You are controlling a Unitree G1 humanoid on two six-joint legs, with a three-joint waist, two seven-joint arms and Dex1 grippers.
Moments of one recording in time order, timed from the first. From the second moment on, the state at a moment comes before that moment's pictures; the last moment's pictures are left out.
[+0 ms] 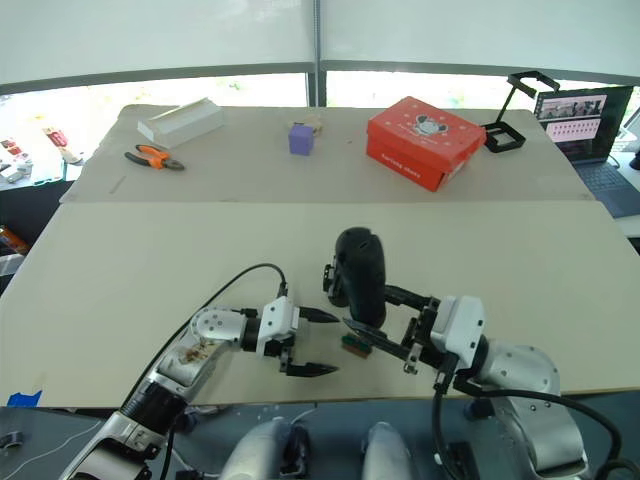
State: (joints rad) left arm -0.33 0.37 -0.36 0.13 -0.17 -0.01 -1.18; right arm 0.12 -0.55 -0.11 -0.61 0.54 0.04 0.88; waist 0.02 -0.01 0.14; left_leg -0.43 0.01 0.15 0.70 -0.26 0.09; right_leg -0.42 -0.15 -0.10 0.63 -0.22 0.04
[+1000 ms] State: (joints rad) left arm -0.33 0.37 -0.36 0.12 -0.18 0.00 -1.19; right arm 0.16 -0.56 -0.12 -0.66 0.58 0.14 0.87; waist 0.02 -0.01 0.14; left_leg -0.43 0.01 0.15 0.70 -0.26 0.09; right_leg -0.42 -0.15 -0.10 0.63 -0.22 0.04
